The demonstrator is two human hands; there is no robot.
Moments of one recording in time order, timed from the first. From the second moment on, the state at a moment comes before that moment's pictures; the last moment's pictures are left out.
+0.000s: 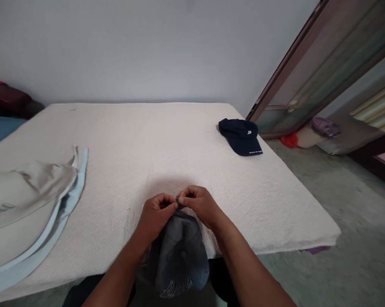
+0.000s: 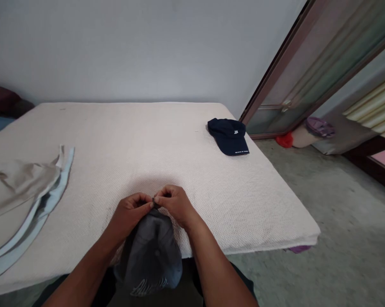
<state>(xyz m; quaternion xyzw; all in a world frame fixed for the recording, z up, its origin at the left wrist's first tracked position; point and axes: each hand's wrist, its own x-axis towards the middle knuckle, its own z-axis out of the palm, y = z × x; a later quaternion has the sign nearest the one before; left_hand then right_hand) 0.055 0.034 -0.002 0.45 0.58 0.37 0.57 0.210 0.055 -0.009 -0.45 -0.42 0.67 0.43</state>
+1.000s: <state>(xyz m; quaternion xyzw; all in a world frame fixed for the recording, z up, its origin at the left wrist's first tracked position) 0.057 0.036 -0.007 0.45 0.59 0.33 0.58 0.205 0.054 -0.013 -0.46 -0.36 0.68 0.45</state>
